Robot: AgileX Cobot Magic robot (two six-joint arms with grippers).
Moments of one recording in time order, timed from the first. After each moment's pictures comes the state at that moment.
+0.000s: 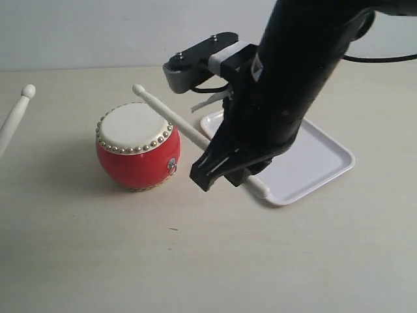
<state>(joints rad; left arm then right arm) -0.18 1.00 -0.67 -0.15 0.99 0.23 0.80 1.61 -1.25 0.07 1.09 -0.04</state>
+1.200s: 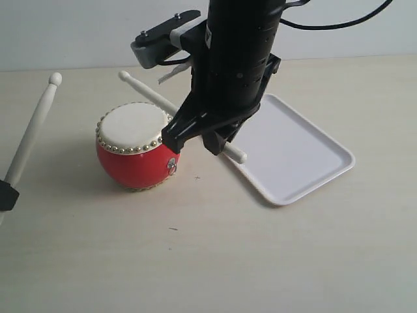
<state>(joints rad) -0.19 1.10 -0.67 -0.31 0.86 0.33 0.80 1.80 -1.53 -0.01 1.22 -0.03</state>
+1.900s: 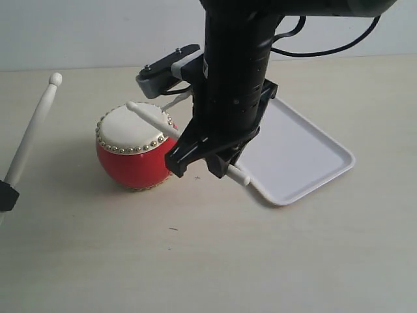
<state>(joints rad) -0.19 1.10 -0.67 -0.31 0.86 0.34 0.80 1.83 -1.49 0.02 1.23 -0.04</state>
